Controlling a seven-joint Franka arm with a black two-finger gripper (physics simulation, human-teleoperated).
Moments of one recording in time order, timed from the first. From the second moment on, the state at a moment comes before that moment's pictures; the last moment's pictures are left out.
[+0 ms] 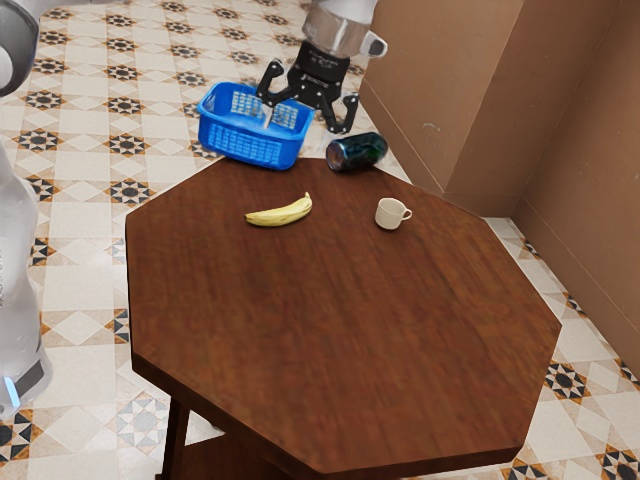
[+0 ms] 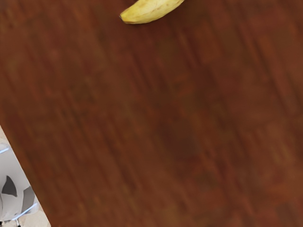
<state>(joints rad) -0.07 -0.18 0.08 -1.58 -0.04 1.19 -1.06</state>
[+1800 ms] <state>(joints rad) 0.06 -0.16 0.21 -2.11 0.06 1.98 -0.14</state>
